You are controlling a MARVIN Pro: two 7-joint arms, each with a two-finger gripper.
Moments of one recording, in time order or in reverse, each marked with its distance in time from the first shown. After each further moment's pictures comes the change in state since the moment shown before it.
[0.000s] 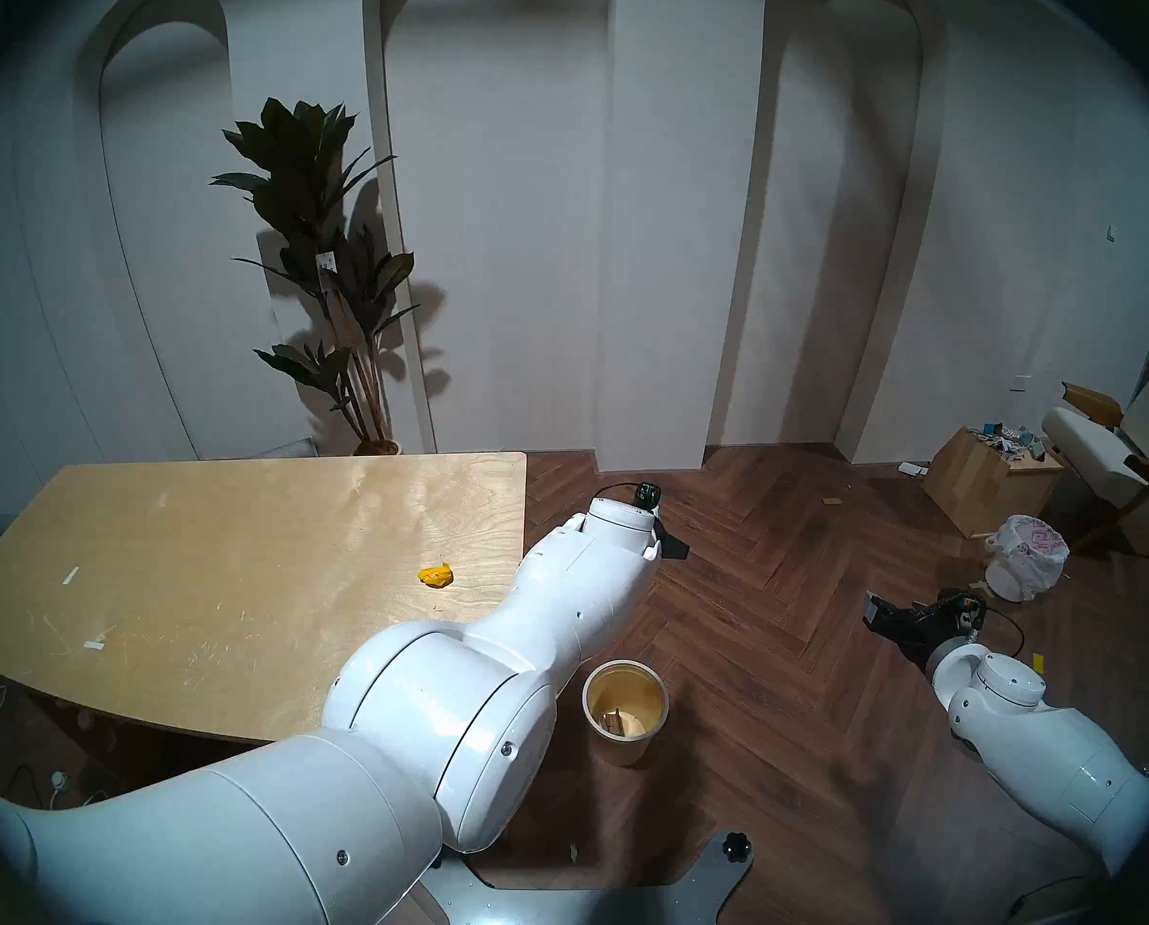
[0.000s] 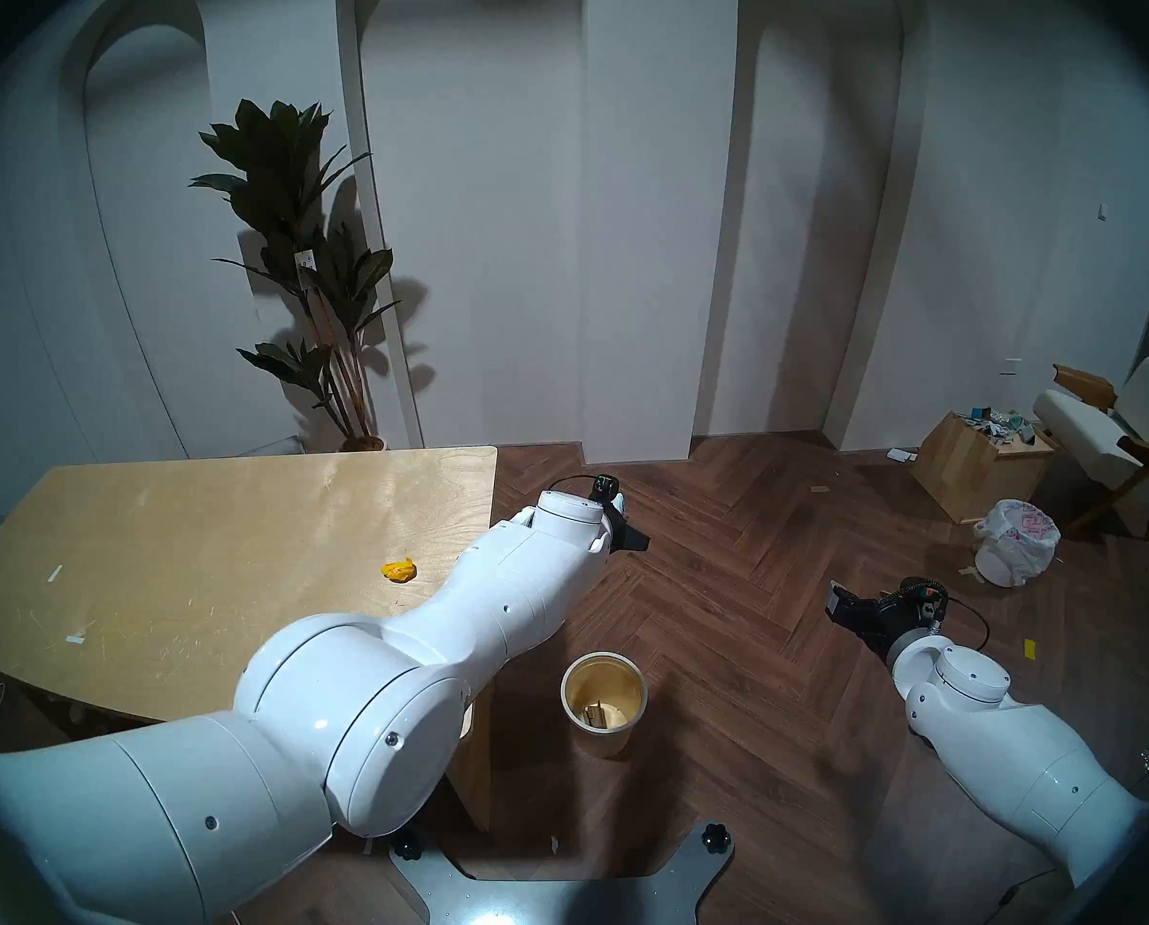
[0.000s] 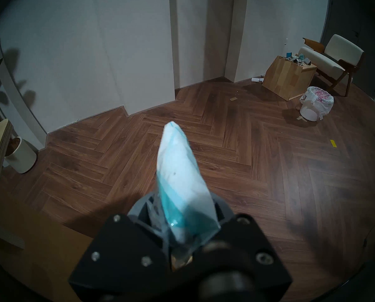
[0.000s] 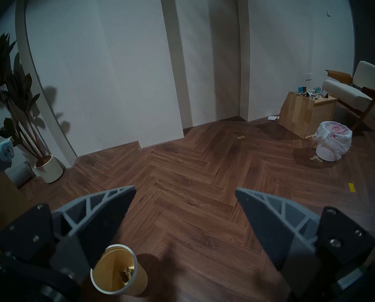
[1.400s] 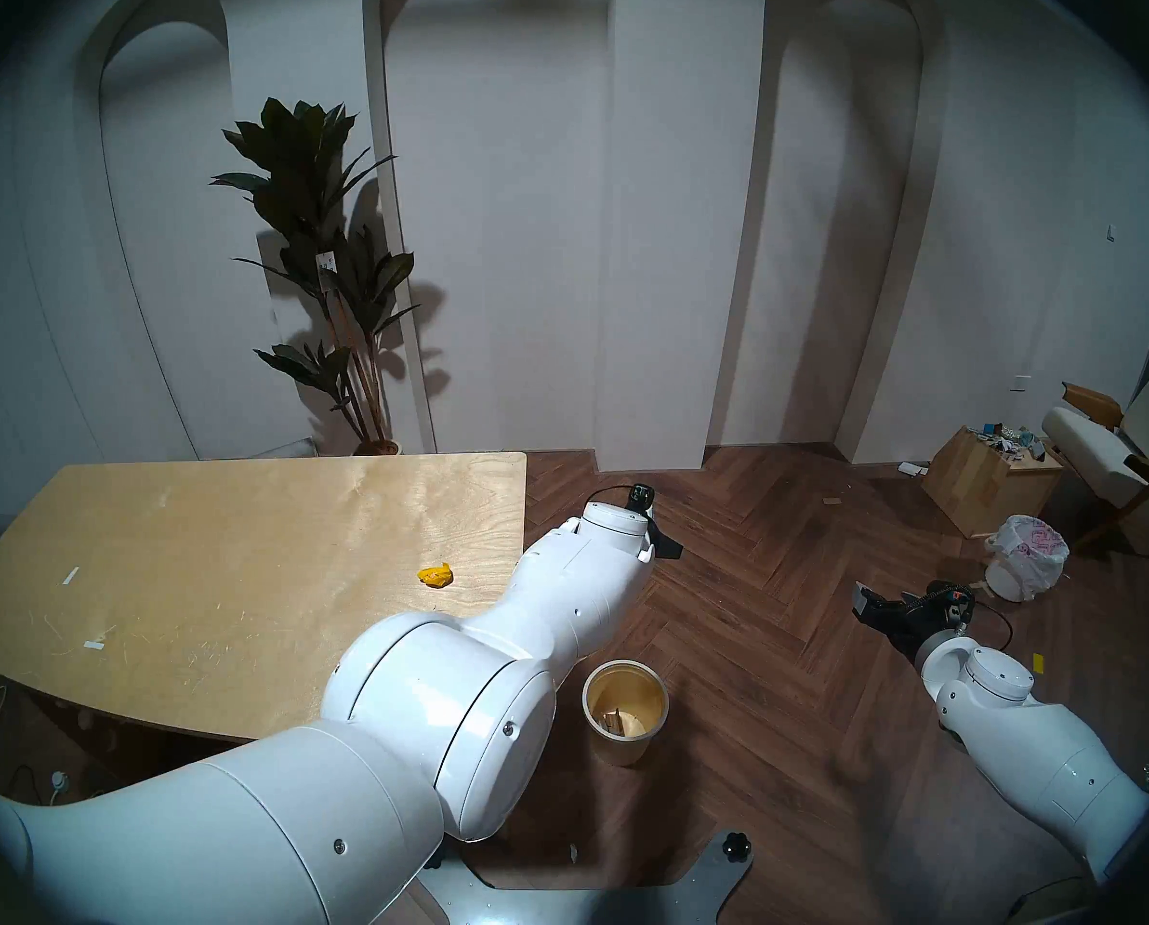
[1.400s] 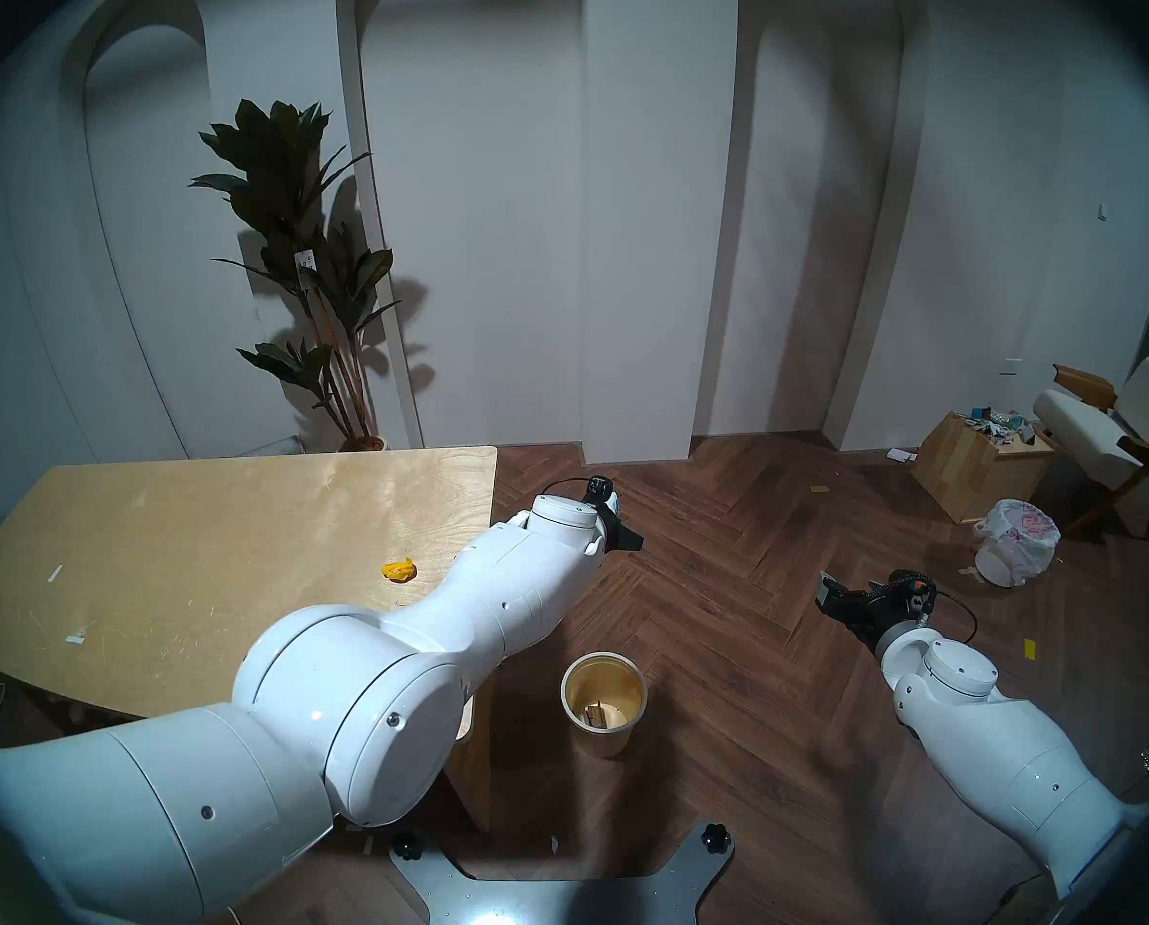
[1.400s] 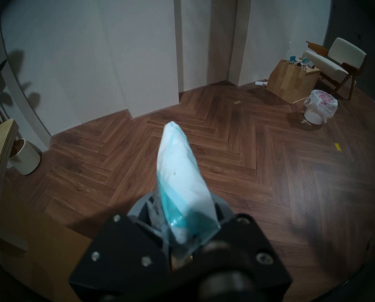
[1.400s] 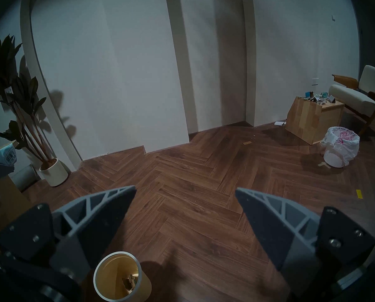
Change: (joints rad) left arm -0.022 -0.003 -0.041 0.064 0.032 -0.066 0.002; right arm 0.072 -0.058 -0.011 0.067 -0.058 -0.002 0.055
